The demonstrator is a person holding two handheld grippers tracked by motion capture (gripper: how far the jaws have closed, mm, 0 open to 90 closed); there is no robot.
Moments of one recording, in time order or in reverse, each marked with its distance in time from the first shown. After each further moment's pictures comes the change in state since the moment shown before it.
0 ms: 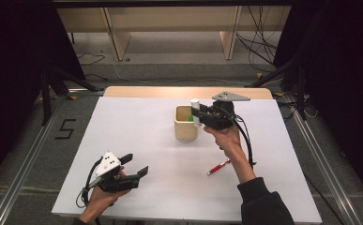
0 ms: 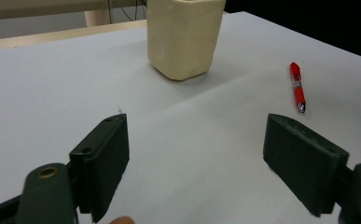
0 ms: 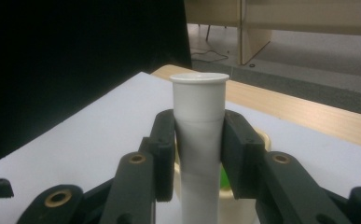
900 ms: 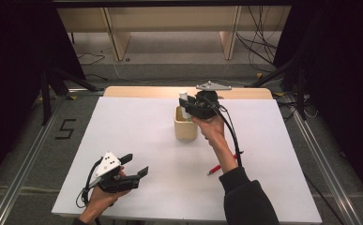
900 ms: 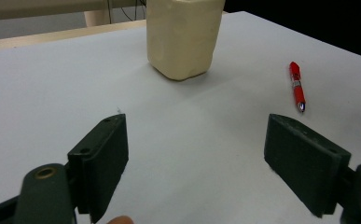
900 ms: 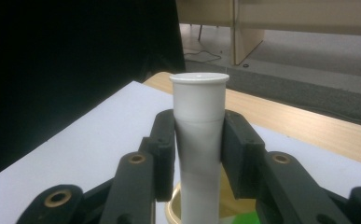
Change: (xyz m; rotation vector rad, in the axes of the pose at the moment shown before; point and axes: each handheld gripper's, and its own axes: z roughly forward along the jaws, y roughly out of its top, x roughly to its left) left arm 0.000 -0.001 0.000 -0.002 -0.002 -0.003; right arm 0.010 0.021 0.046 0.007 -0.039 0.013
